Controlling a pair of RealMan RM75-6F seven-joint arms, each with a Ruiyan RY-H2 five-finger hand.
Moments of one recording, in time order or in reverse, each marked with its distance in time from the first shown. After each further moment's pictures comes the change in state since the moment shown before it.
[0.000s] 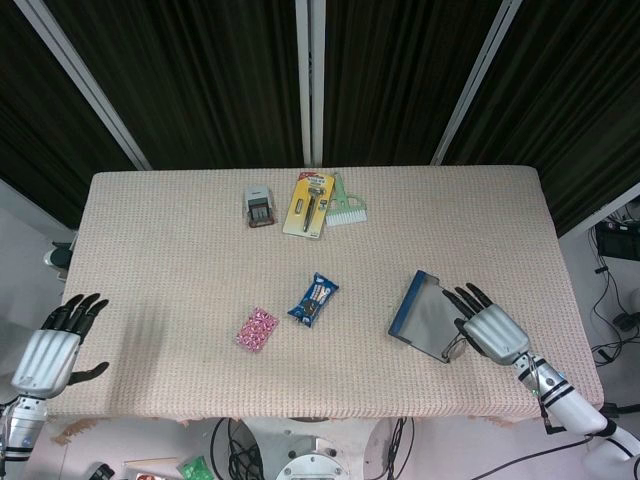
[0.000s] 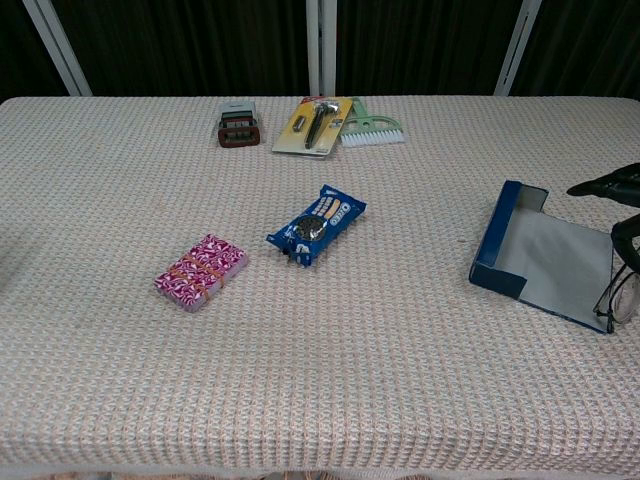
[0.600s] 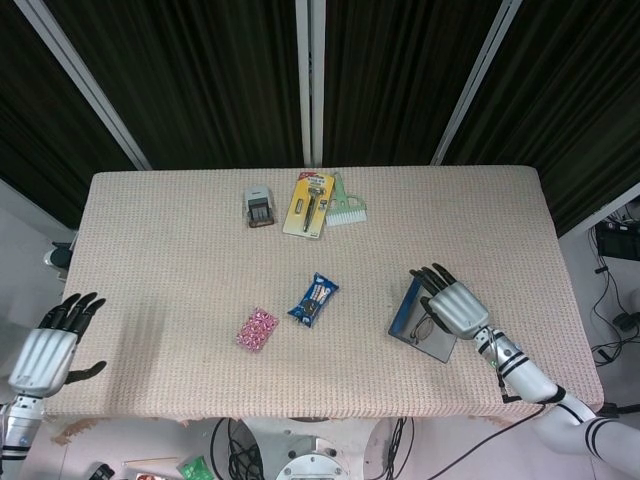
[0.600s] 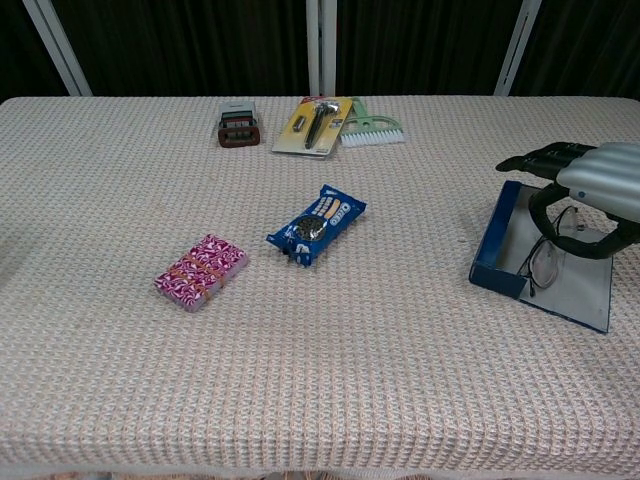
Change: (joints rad) left arm -0.002 0.008 -0.002 0.006 -0.010 -0.009 -0.013; right arm 0.120 -0.117 0.094 0.010 0.093 -0.143 -0.013
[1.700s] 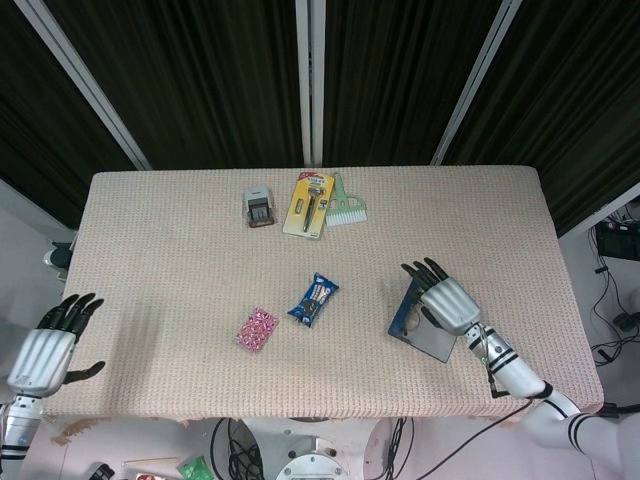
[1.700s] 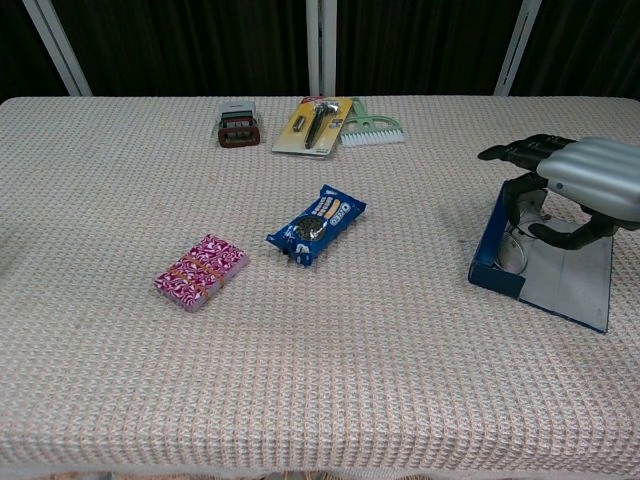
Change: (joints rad) left arm 0.002 -0.008 0.001 0.018 -0.009 -0.007 -0.019; right arm 0.013 -0.075 -0.010 0.092 0.001 0.080 0.068
